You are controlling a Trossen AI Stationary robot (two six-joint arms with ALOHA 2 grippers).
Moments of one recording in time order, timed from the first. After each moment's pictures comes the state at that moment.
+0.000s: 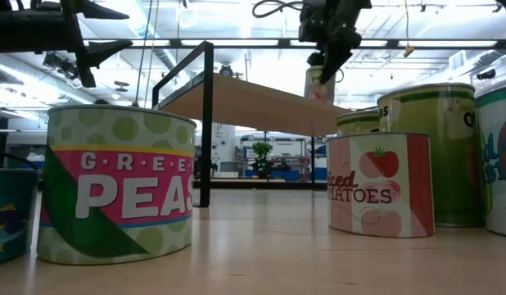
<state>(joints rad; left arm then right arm) -0.02 0.12 0.08 0.43 -0.54 -0.63 -0.61 1.72 1.84 -1.29 -0.19 -0.72</state>
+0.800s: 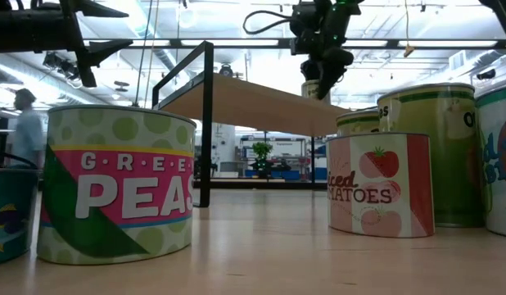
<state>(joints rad) -0.02 0.12 0.08 0.44 -0.53 -0.67 -0.58 1.77 1.85 -1.24 0.01 -0.76</state>
